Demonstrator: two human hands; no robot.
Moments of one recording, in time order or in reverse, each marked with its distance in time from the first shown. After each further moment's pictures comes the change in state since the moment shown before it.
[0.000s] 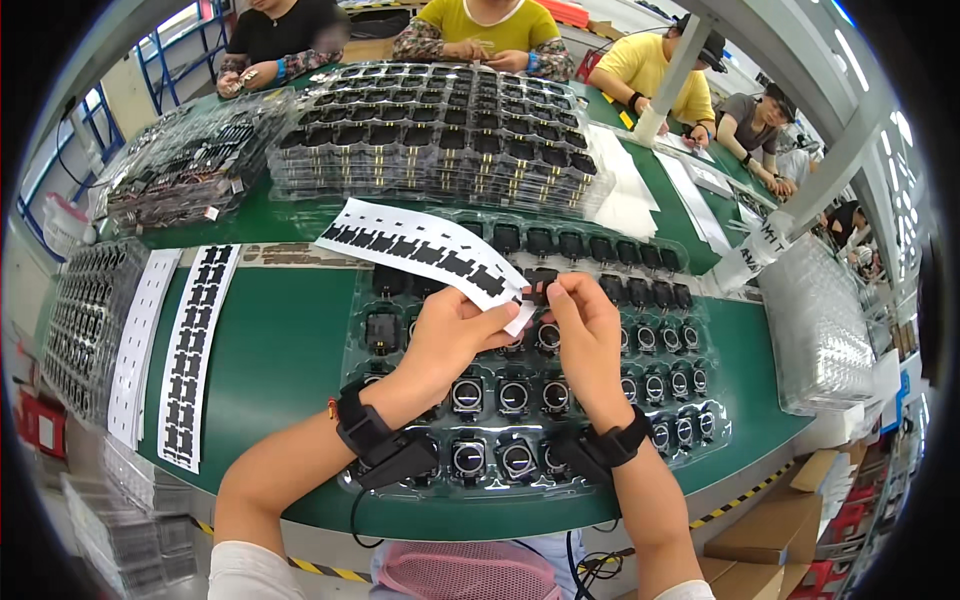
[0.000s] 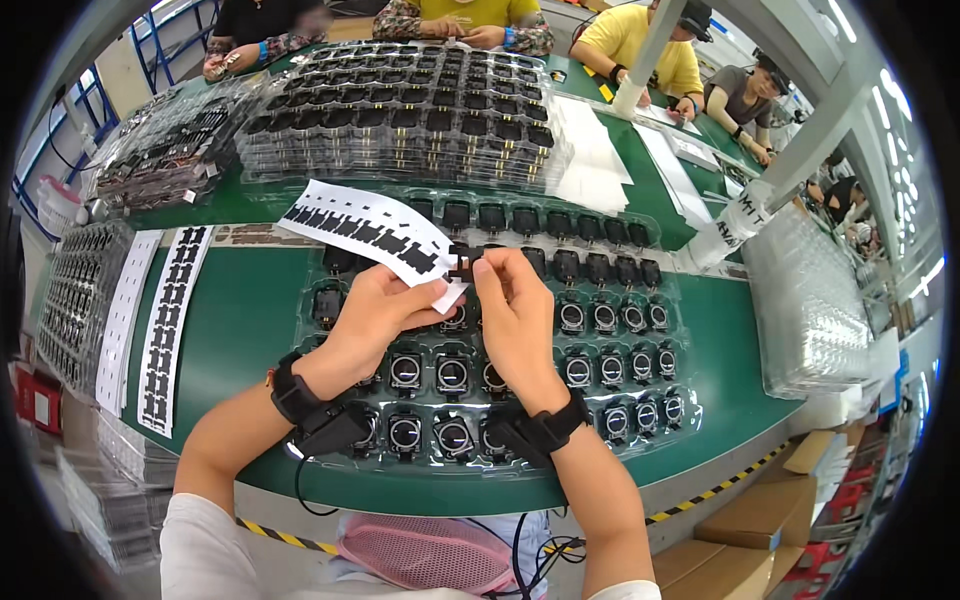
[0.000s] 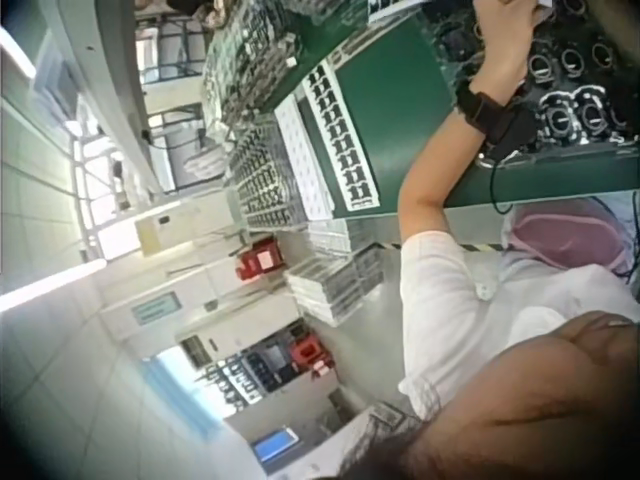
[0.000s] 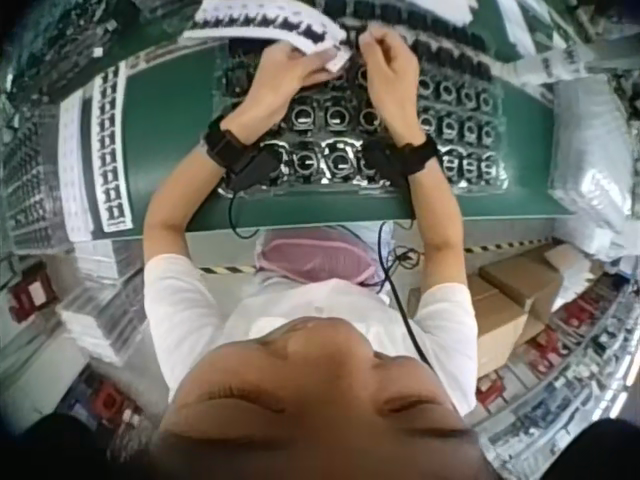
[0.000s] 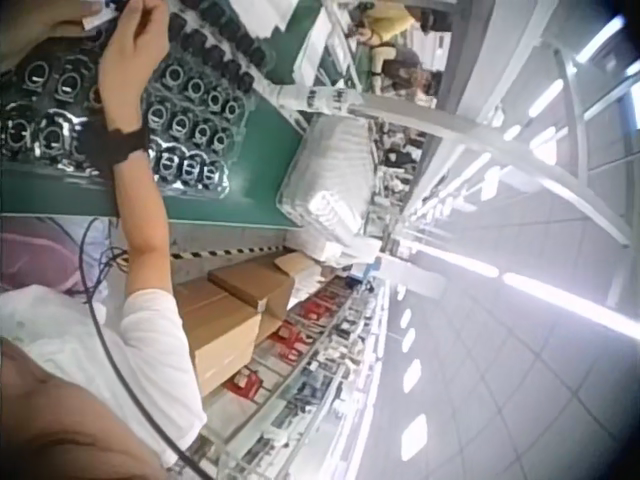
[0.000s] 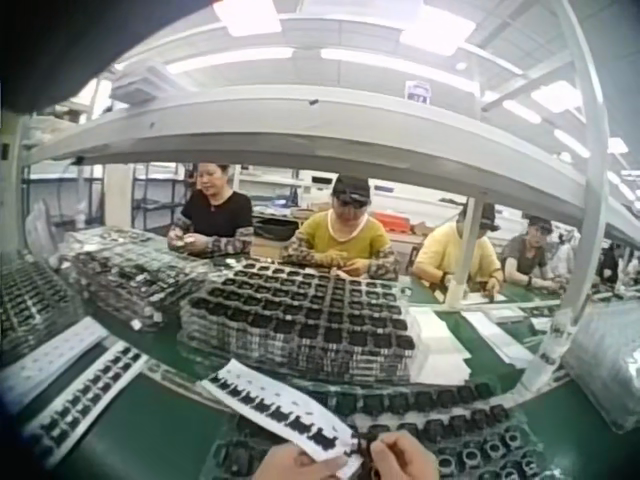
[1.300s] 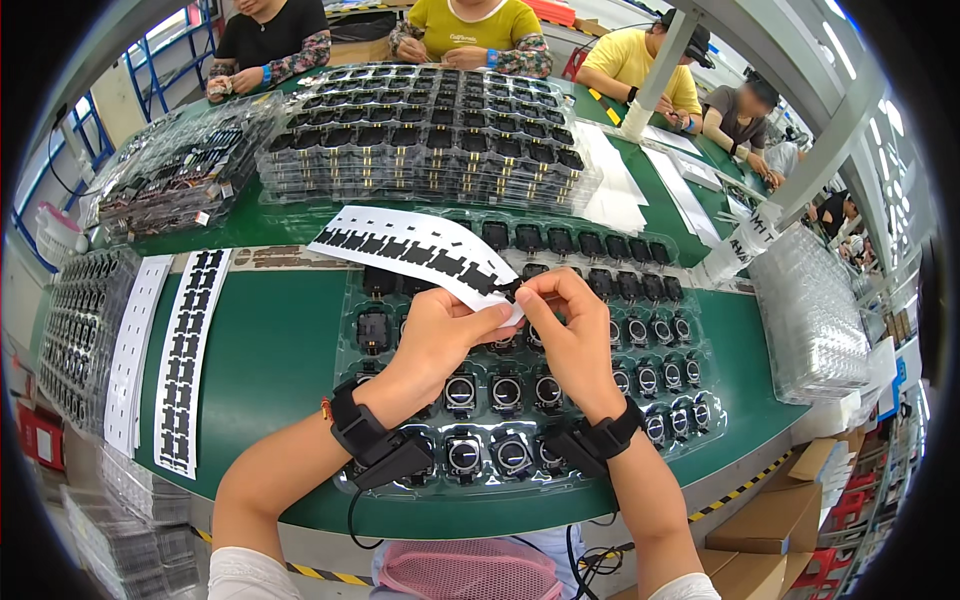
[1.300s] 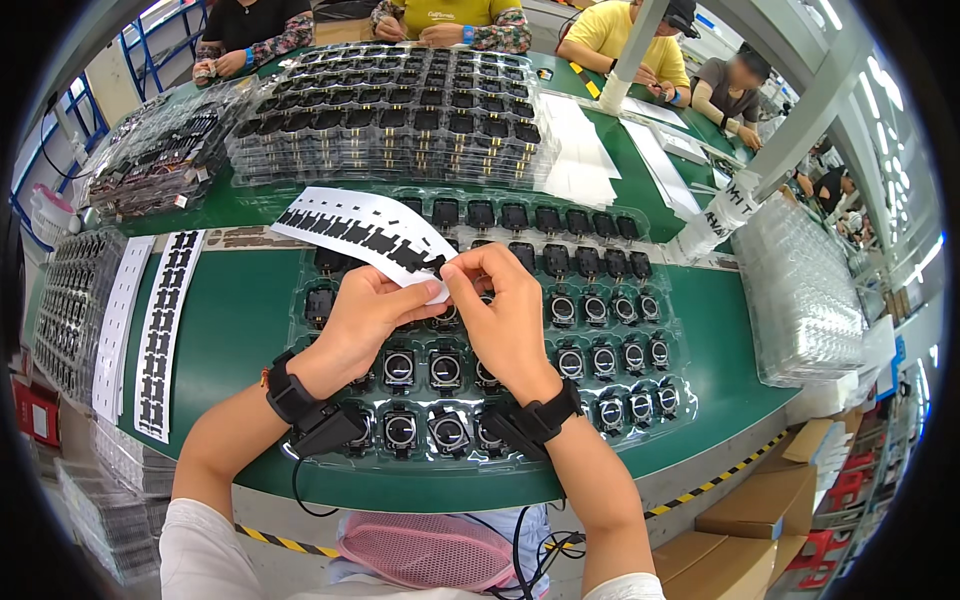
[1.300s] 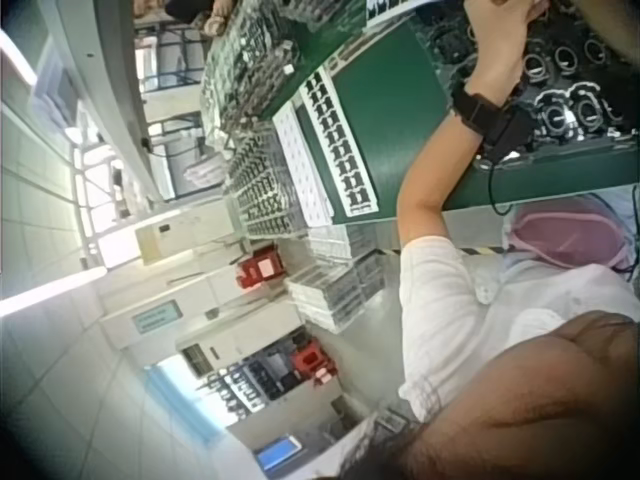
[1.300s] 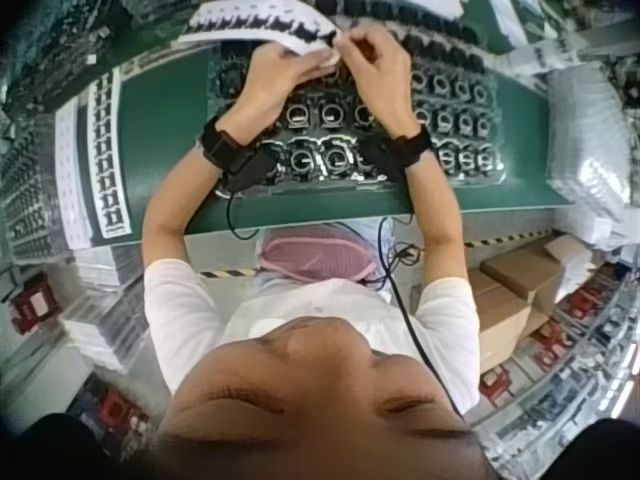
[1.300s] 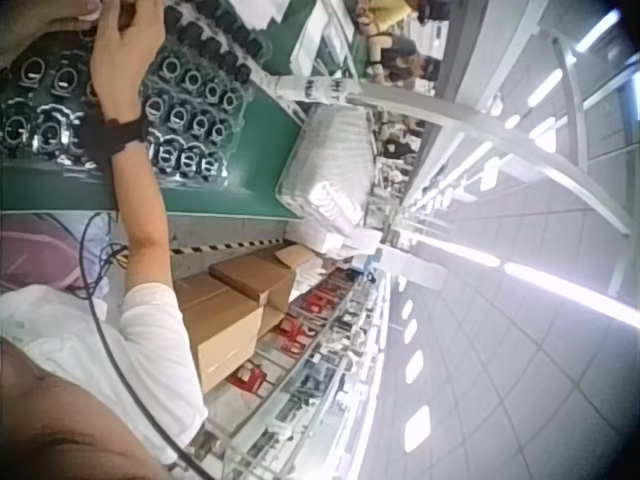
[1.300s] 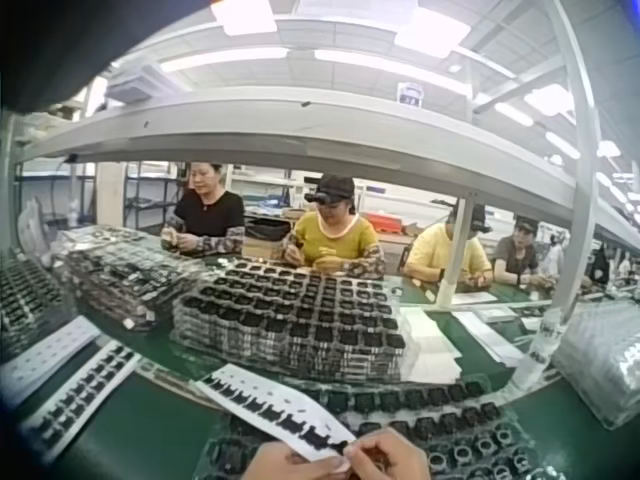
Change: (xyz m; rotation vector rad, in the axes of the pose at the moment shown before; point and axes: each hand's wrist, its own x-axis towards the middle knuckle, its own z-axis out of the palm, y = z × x) left_hand -0.001 0.004 0.002 0.010 -0.057 -0.052; right_hand -0.003 -0.012 -0.001 -0.159 -0.024 -0.189
